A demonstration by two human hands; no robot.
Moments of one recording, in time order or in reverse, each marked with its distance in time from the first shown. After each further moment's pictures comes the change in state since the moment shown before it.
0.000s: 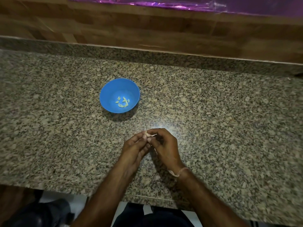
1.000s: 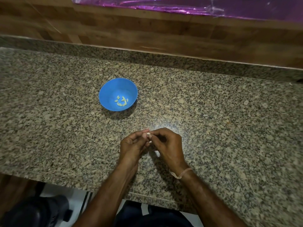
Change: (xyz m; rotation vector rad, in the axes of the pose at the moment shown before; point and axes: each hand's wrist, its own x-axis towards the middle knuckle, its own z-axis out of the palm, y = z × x) left_hand -0.024 -0.010 0.035 0.130 0.115 0.246; right_hand -0.007 -0.020 -0.035 -0.042 -0.036 -0.102
